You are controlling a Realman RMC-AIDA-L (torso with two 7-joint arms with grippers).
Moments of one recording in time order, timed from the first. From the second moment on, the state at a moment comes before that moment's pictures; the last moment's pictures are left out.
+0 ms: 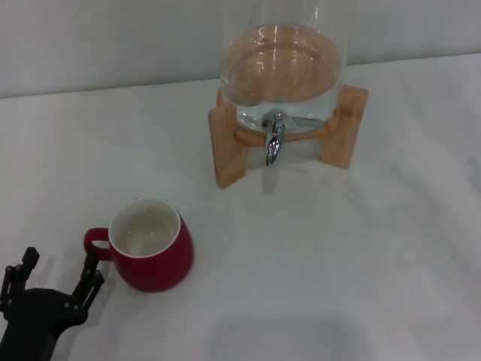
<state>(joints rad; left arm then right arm) -0.10 -2.10 -0.35 -0.45 2.07 1.26 0.09 0.25 2.01 -0.89 0.07 -0.48 -1.90 0.55</state>
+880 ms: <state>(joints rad) -0.11 -2.09 -0.35 -0.44 2.08 1.23 0.08 0.25 2.01 -0.89 0.07 -0.48 -1.90 0.55</state>
